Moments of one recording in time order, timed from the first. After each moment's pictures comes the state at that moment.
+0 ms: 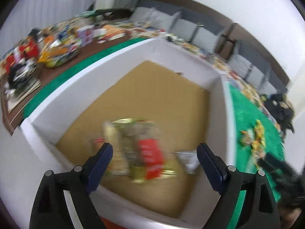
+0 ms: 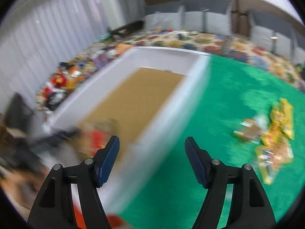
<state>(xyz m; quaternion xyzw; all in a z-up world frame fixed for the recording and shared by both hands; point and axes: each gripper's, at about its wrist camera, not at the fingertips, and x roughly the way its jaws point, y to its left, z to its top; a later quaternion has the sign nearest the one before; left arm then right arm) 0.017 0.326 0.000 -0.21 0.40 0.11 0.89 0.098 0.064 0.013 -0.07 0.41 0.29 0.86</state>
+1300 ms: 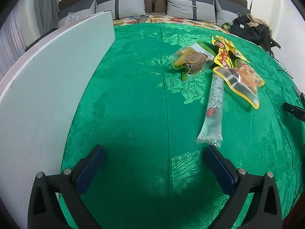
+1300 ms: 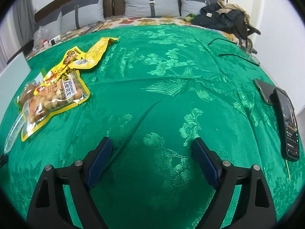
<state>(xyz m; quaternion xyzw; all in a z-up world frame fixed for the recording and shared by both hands) 0.114 0.085 -0.114 0.00 0.46 -0.01 0.89 0.157 -0.279 -0.089 0.00 0.45 -0.02 0.89</state>
